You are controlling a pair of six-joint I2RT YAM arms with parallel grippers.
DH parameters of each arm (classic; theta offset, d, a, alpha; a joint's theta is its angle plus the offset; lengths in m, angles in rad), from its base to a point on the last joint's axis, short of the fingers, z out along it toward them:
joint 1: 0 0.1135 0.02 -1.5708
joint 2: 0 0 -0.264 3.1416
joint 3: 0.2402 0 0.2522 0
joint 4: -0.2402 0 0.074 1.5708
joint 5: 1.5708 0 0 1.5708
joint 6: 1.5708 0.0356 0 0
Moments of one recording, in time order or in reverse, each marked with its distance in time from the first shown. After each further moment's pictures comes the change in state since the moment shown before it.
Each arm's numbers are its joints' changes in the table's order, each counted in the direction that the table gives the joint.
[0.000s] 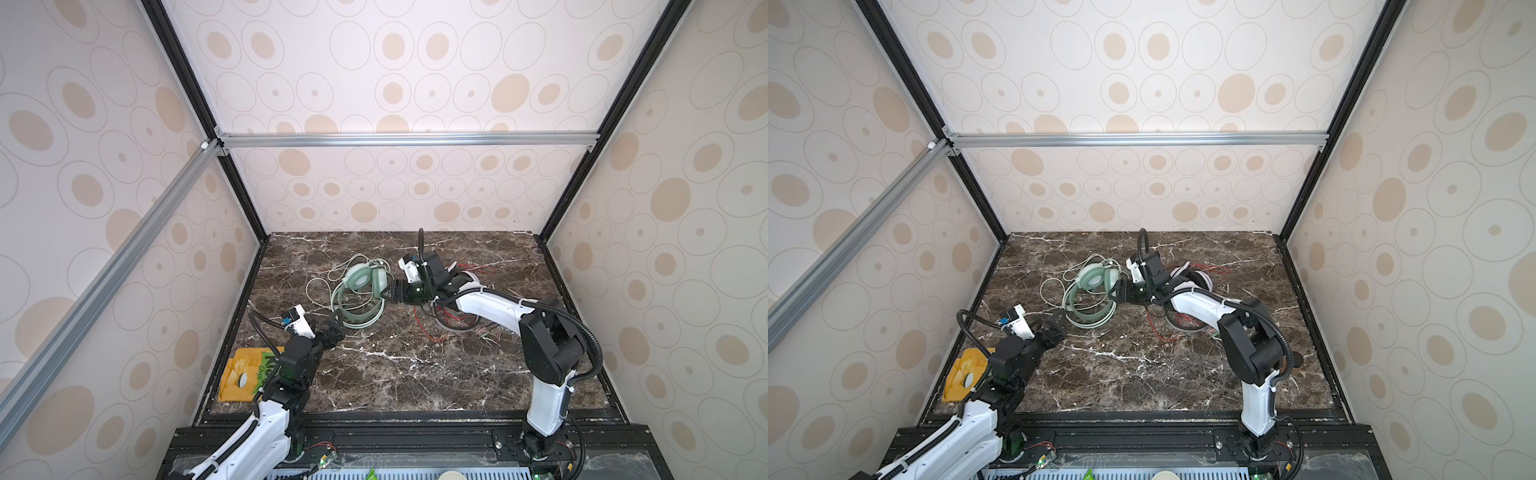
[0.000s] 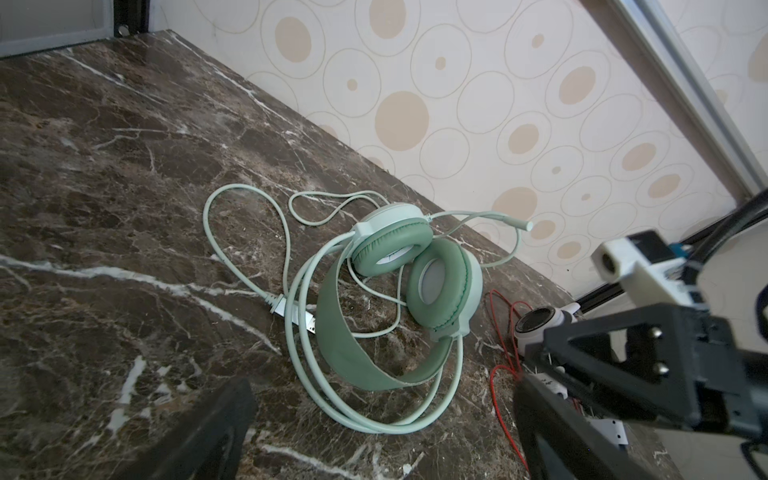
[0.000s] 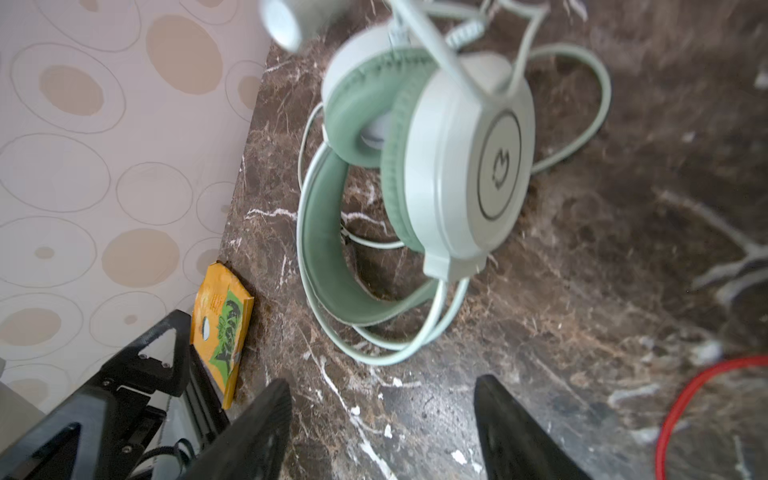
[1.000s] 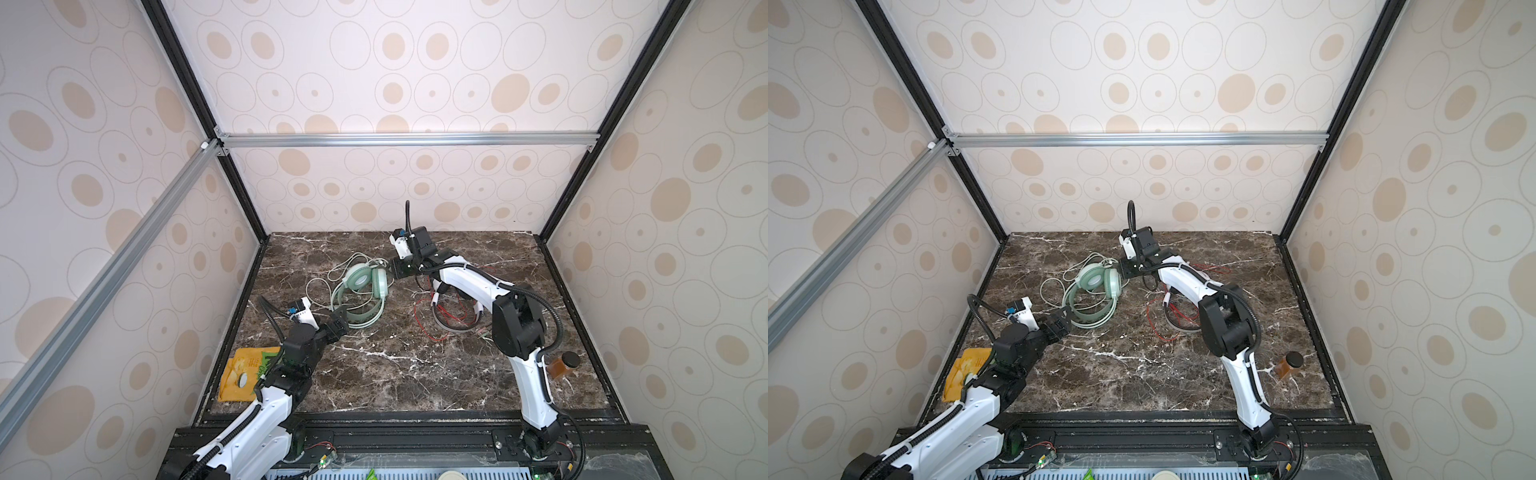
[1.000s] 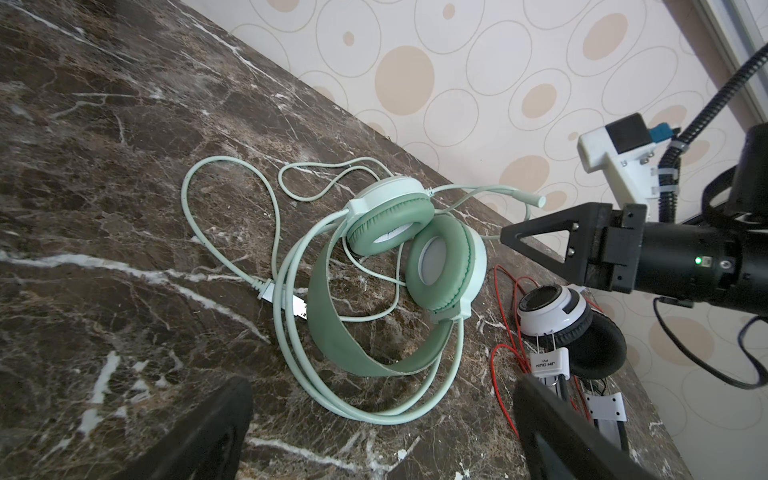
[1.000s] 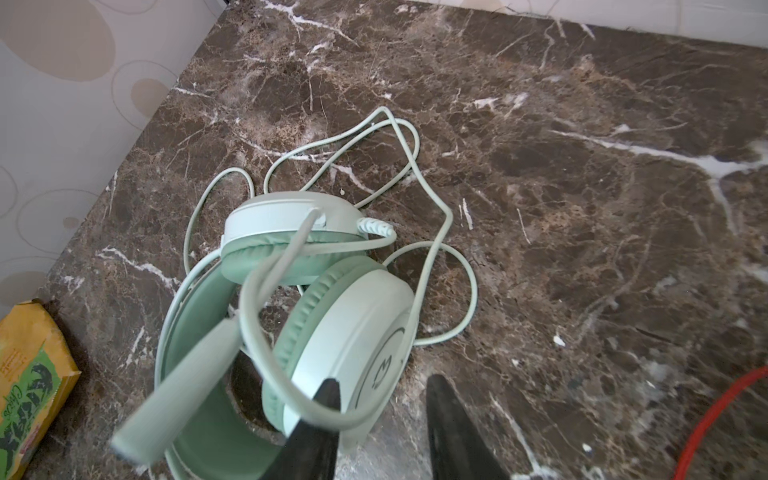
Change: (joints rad) left arm 0.022 0.103 0.111 -0.092 0.079 0.002; right arm -0.064 0.332 0.495 -0.206 0.123 -0.370
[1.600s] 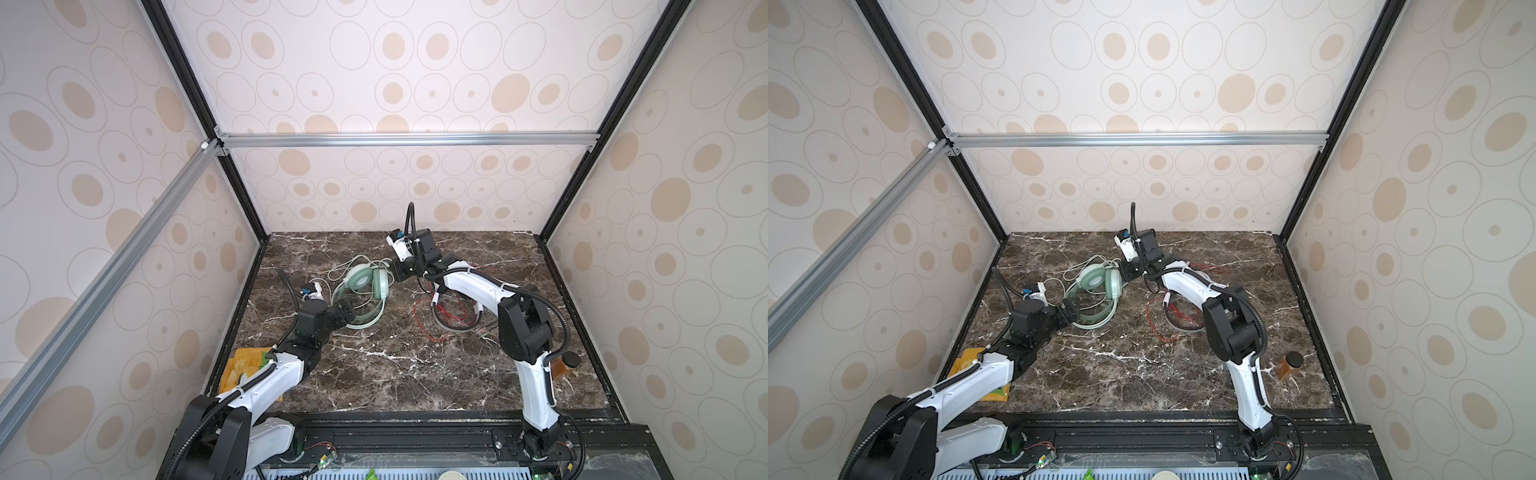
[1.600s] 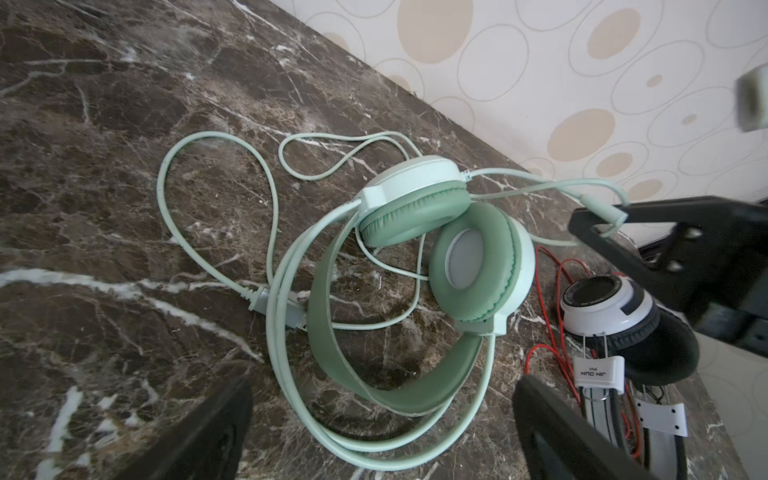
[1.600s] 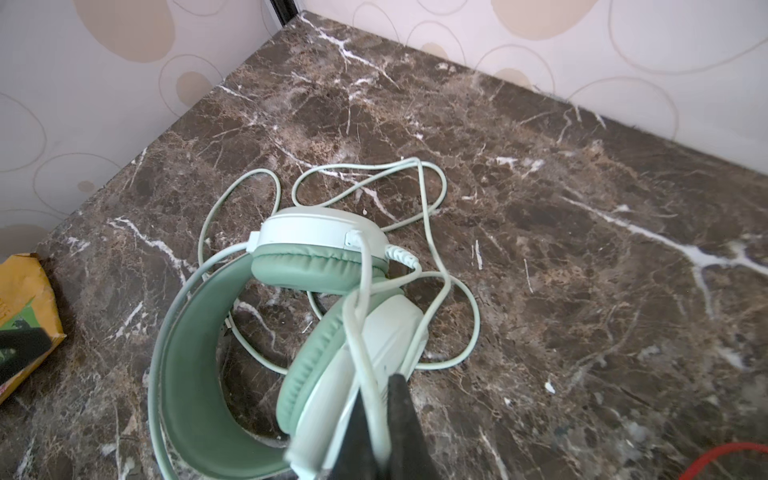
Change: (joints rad) left arm 0.006 0.321 0.213 -0.071 0.011 0.032; right arm 0.002 -0.127 -0.190 0.185 -0.009 -0.170
